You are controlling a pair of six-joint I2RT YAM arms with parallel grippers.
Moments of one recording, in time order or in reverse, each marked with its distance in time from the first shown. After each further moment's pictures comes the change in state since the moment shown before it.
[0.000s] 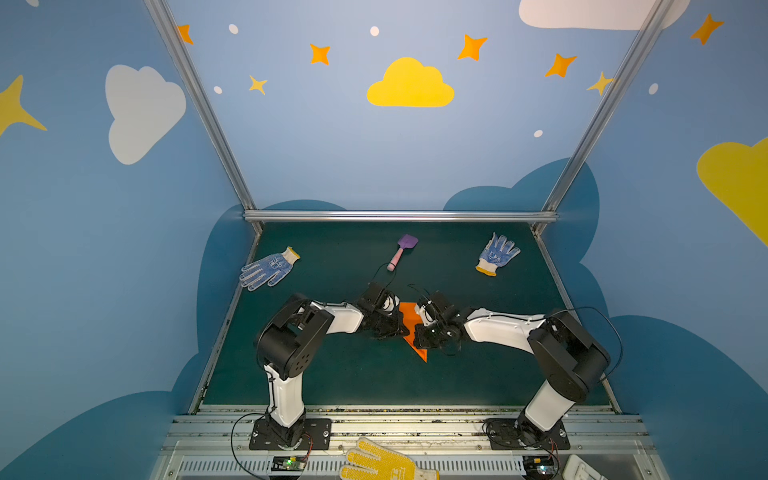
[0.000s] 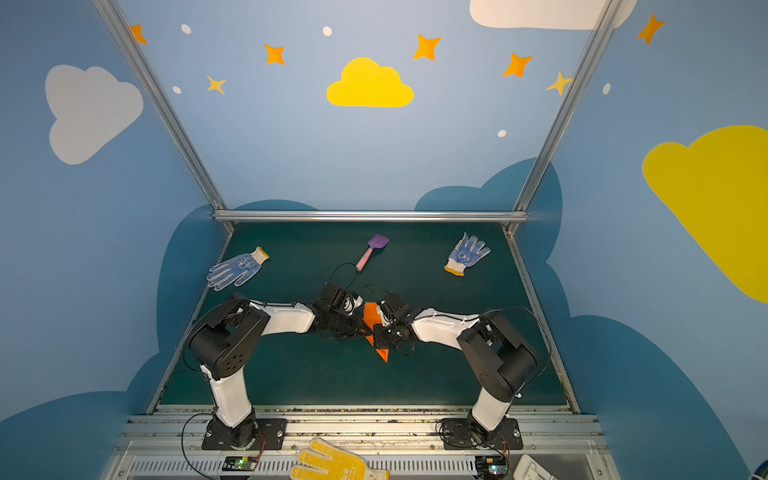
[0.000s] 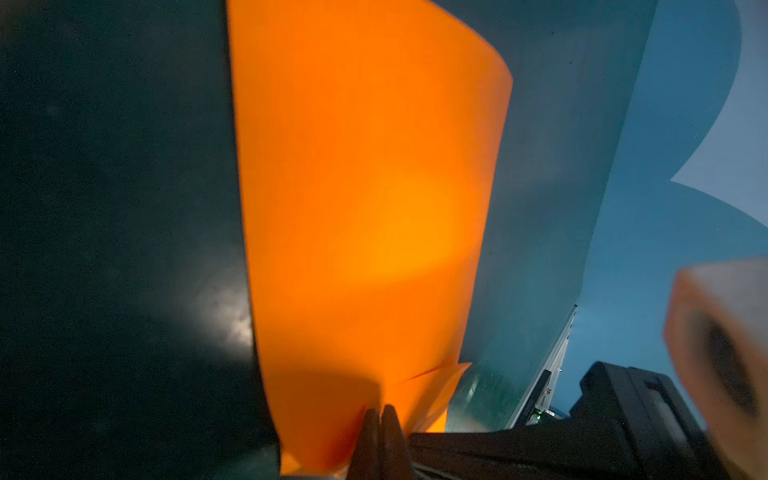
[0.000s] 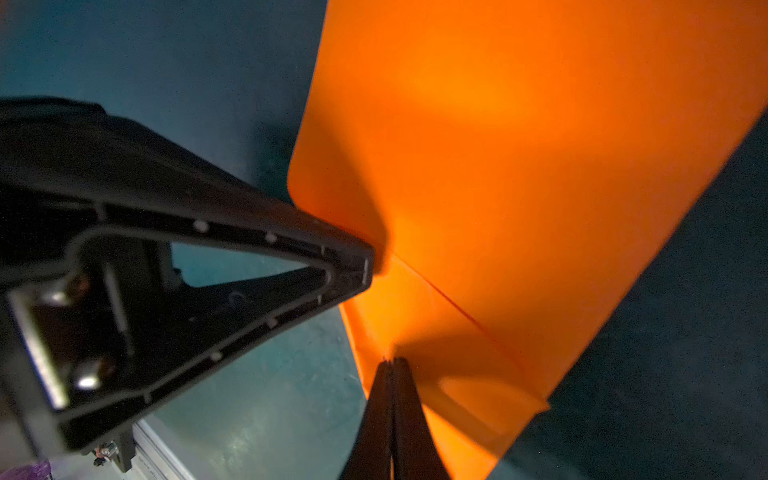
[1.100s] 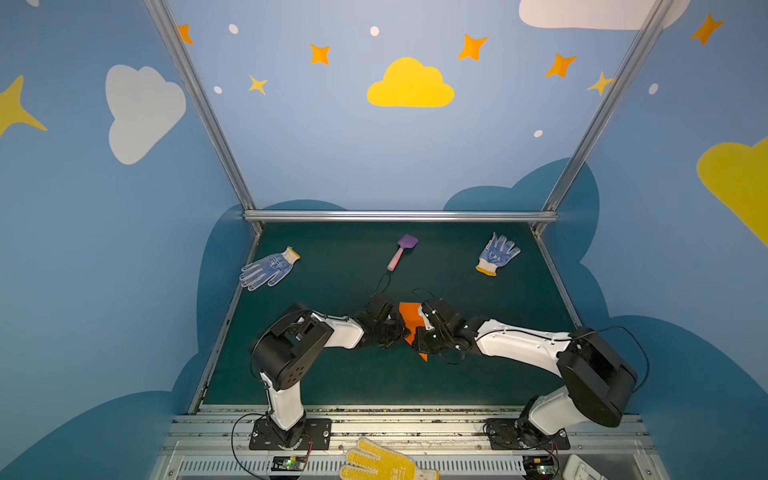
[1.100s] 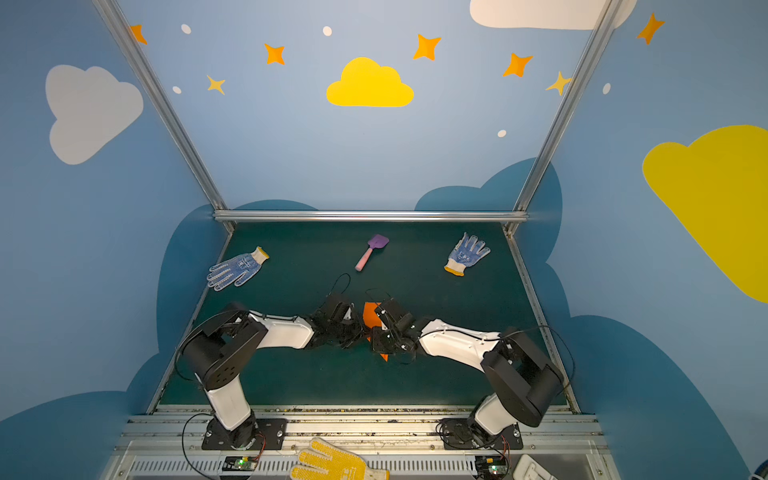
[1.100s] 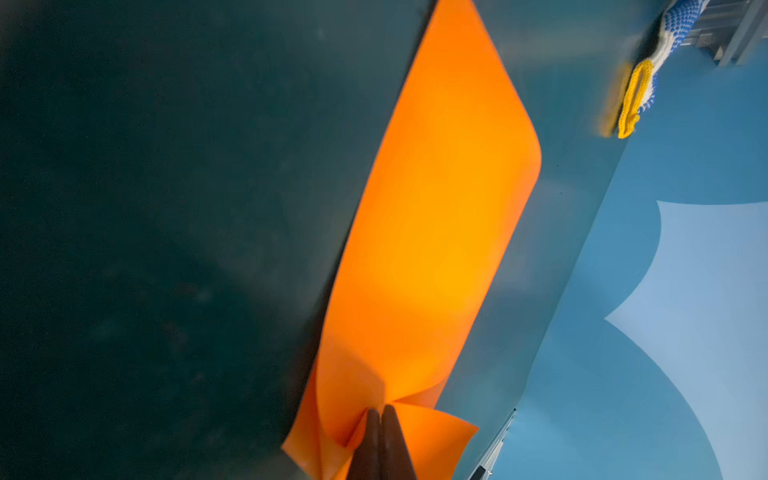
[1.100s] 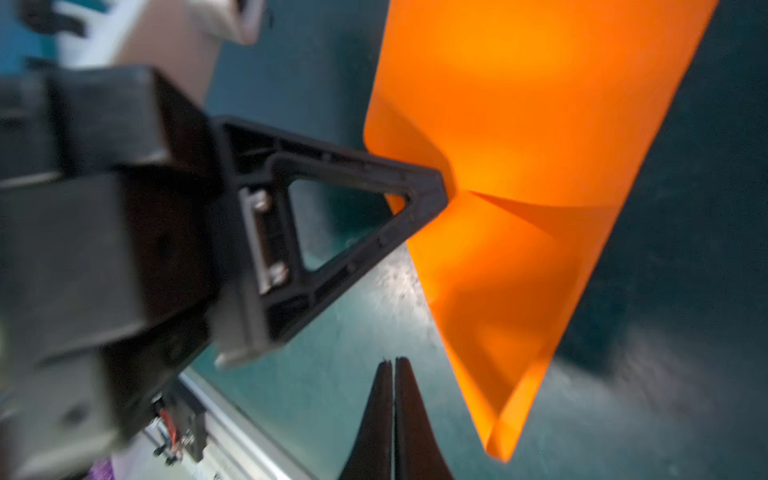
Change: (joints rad) left arm -0.097 -0.067 -0.138 0.235 -0.238 -0.485; right arm 0.085 -0.137 -0.068 0.034 0.072 0.219
